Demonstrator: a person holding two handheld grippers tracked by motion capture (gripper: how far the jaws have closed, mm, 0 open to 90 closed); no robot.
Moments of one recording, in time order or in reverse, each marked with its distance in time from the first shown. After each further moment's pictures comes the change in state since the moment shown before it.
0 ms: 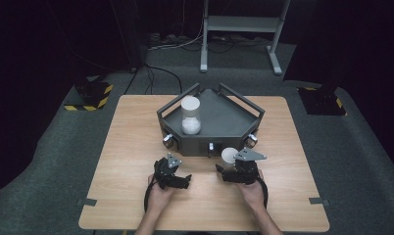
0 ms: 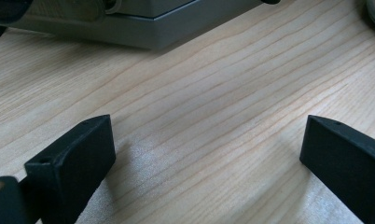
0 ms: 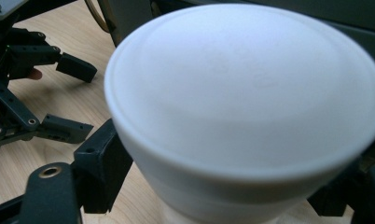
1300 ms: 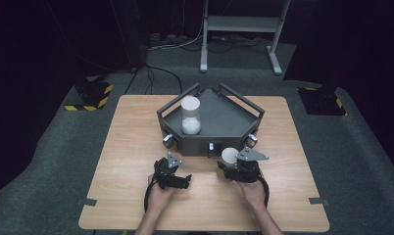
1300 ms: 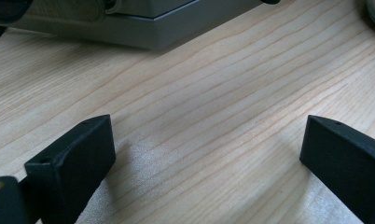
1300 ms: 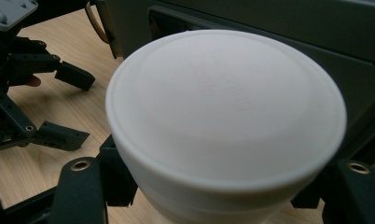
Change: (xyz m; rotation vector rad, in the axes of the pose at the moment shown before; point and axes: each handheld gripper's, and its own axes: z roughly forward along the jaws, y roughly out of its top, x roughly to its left) left arm 0.000 0.000 0.000 0.000 0.000 0.000; right arm -0.001 -0.004 -0.004 -0.042 -0.010 -0.029
